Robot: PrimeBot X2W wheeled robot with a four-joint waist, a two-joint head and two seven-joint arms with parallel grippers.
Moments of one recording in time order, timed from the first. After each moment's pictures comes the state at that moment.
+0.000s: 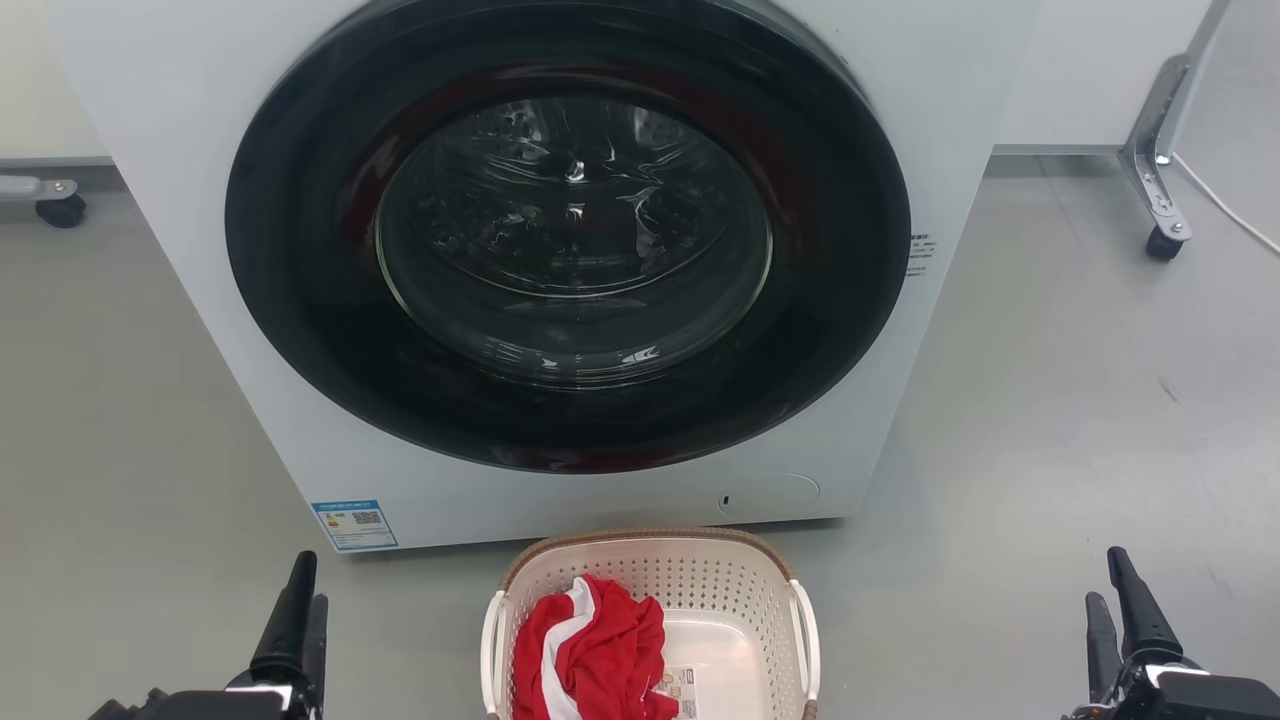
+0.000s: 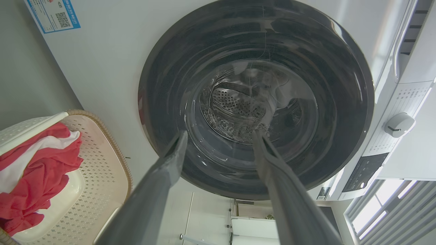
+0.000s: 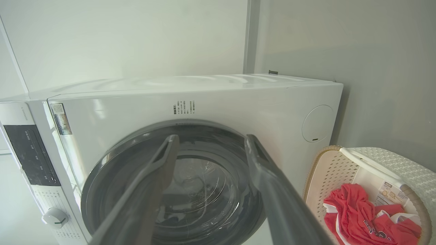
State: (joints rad) left arm -0.05 0.04 0.07 0.32 -1.60 -0.12 0.09; right arm -0.07 -0.03 -0.12 0.32 1.58 0.11 0.09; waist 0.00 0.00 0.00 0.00
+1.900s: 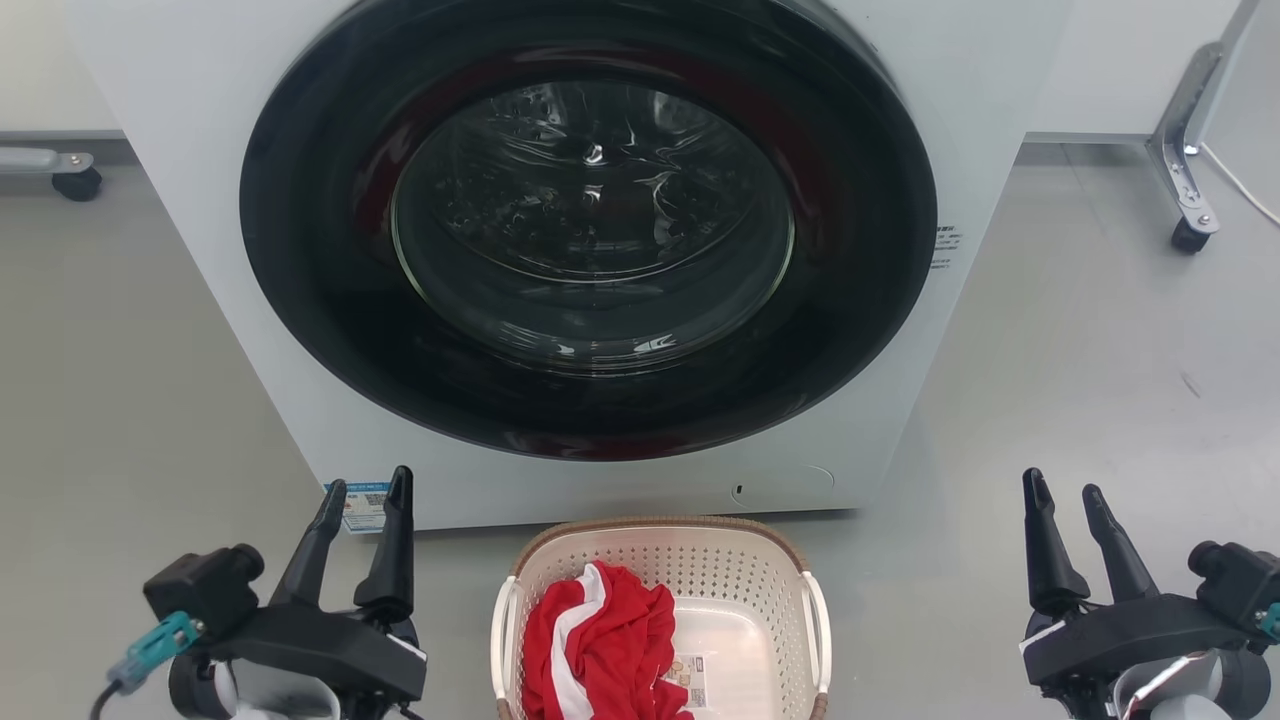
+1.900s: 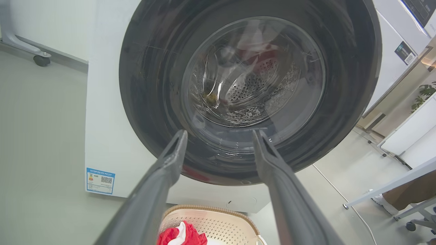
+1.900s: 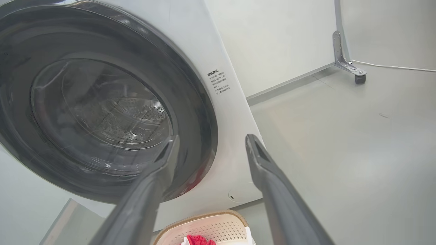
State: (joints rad) left arm -0.15 0.19 -0.24 0.19 -0.77 0.01 -0.12; right arm -0.11 -0.19 0.17 0.19 0.69 -0.03 -0.12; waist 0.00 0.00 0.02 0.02
